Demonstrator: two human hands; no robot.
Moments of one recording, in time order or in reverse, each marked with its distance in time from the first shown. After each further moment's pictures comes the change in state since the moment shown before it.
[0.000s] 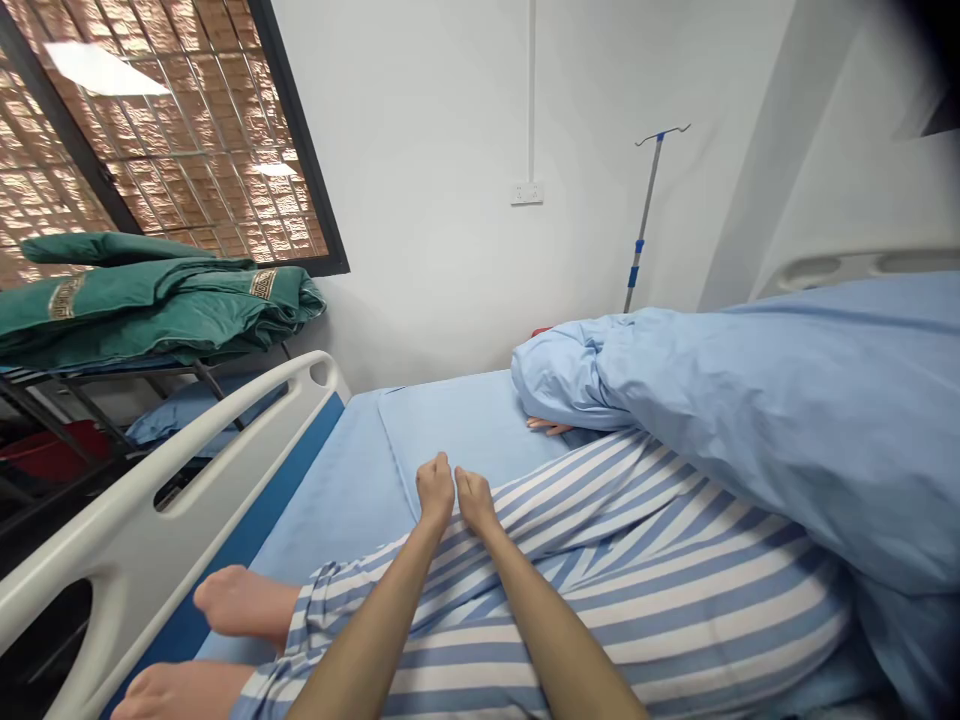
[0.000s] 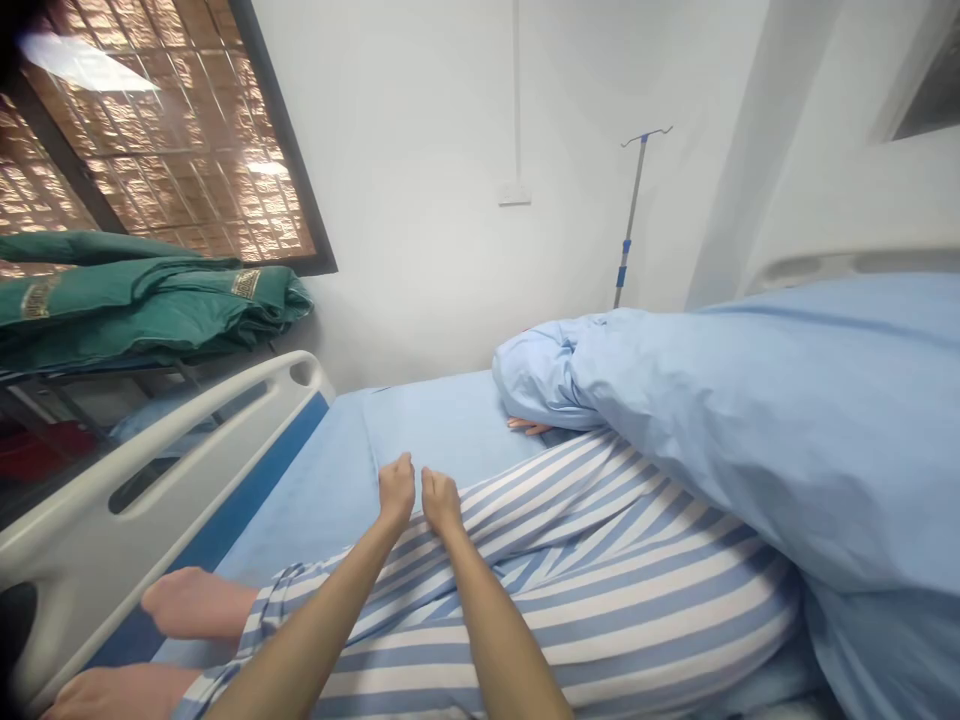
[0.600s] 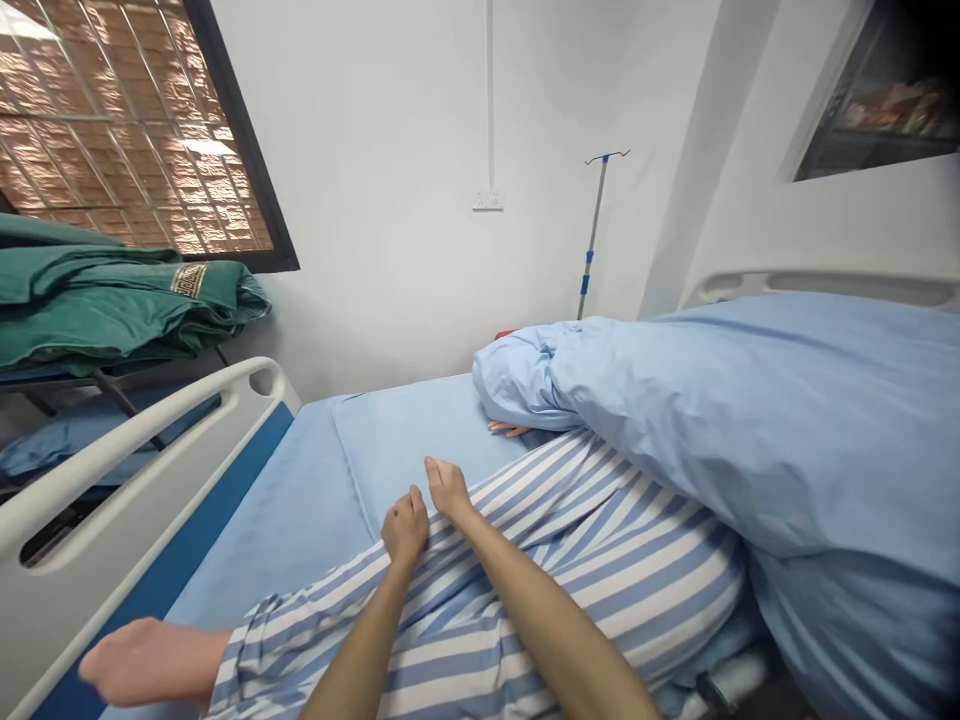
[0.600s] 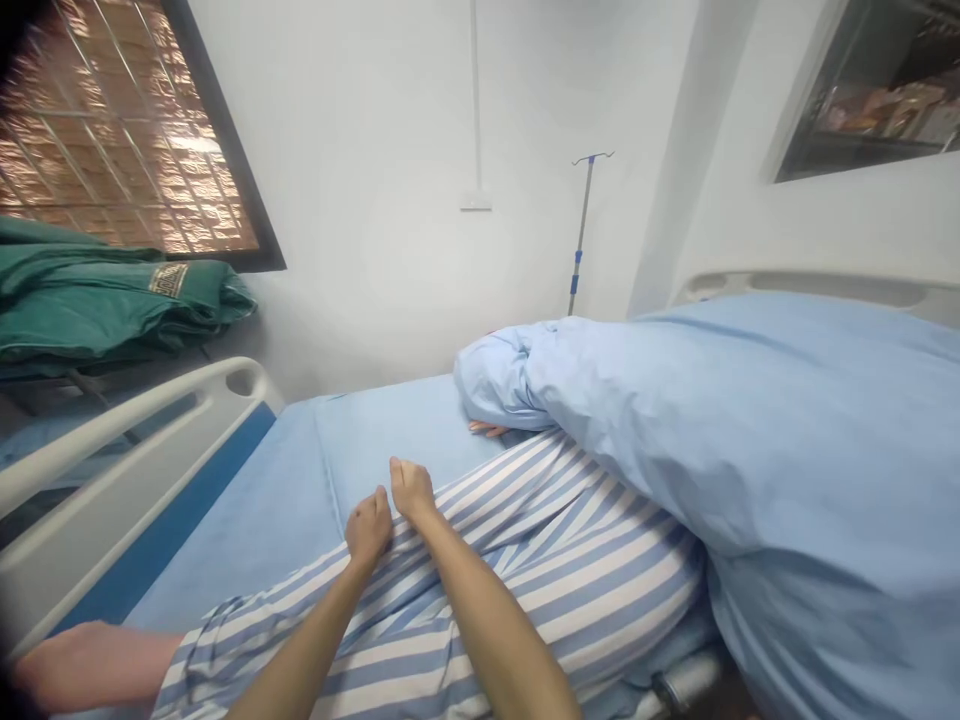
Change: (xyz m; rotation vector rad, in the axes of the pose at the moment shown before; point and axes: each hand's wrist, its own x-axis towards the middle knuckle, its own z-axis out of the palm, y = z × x) left_hand -0.026 -0.018 0.021 0.459 -0.153 -0.041; right_hand 0.026 -0.010 -0.039 -0.164 -0.013 -0.055
